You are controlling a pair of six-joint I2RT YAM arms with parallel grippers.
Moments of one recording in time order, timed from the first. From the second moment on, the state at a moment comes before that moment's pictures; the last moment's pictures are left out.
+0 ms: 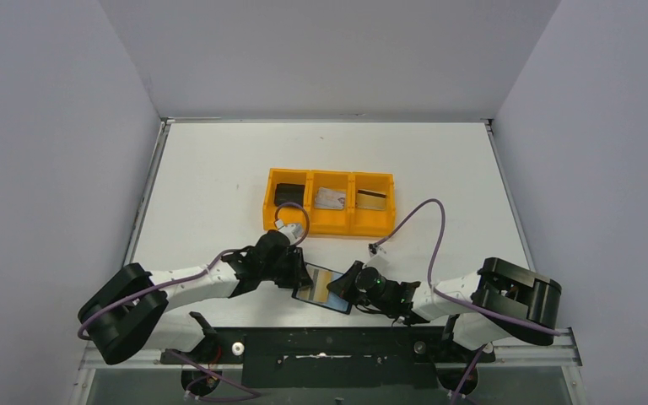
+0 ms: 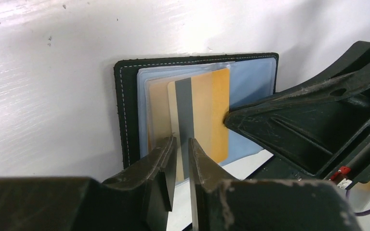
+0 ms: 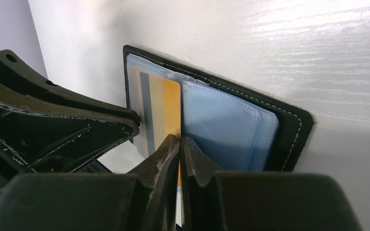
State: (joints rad) left arm -0.83 1.30 0.46 0.03 0.16 -0.76; right arm 1.11 1.40 0.28 0.47 0.25 1.36
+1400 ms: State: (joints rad) left arm -0.84 1.30 0.45 0.01 0.12 -0.76; right arm 1.11 1.41 0.20 0.64 0.27 1.41
